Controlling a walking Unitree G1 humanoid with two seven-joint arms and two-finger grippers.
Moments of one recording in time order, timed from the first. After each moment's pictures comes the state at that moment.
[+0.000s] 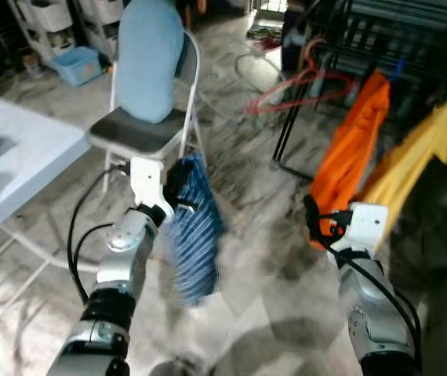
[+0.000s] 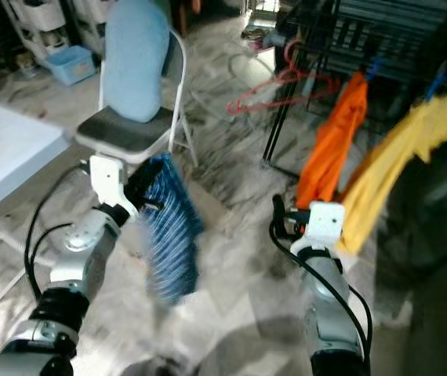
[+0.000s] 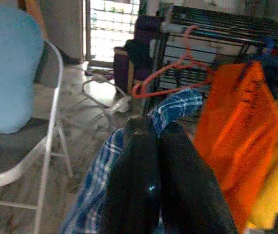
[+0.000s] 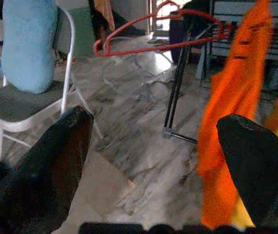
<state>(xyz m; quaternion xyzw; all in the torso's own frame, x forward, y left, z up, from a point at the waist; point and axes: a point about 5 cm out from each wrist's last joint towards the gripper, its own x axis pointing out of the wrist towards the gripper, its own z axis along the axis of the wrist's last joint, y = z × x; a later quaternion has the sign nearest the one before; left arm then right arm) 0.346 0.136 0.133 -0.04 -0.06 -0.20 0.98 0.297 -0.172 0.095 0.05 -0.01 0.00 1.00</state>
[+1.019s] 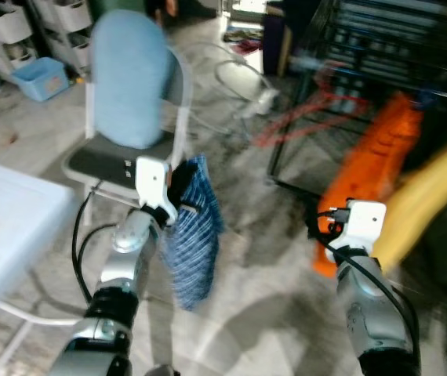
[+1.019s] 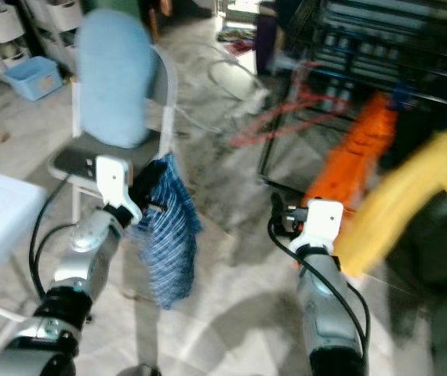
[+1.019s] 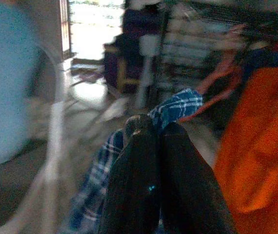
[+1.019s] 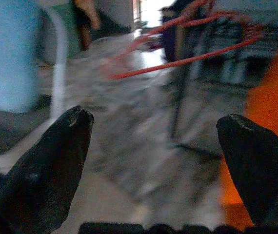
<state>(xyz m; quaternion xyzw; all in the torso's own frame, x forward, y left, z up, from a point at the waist) 0.348 0.136 0.129 -0.03 -0.06 -0.20 0.98 0.301 -0.162 0.094 0.05 0.00 0.01 1.00</state>
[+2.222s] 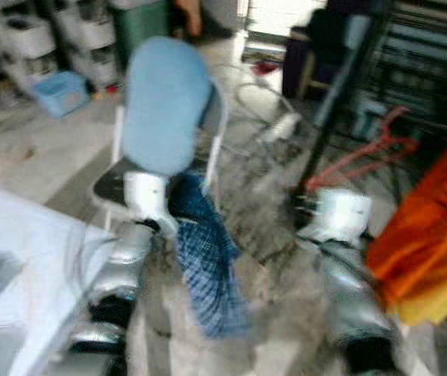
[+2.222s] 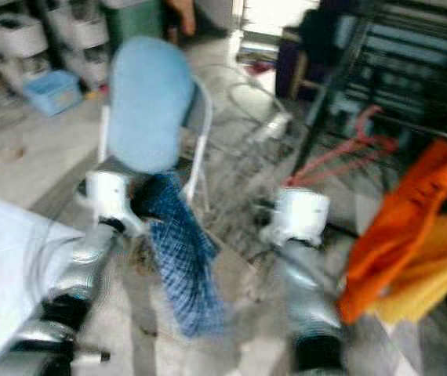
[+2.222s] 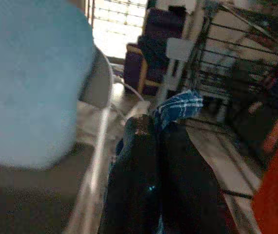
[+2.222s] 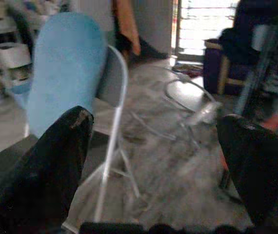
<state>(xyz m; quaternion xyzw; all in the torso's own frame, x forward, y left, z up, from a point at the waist) 0.345 0.139 0.108 -0.06 -0.03 -0.19 0.98 0.315 -0.131 0.107 0.04 -0.03 0.06 1.00</state>
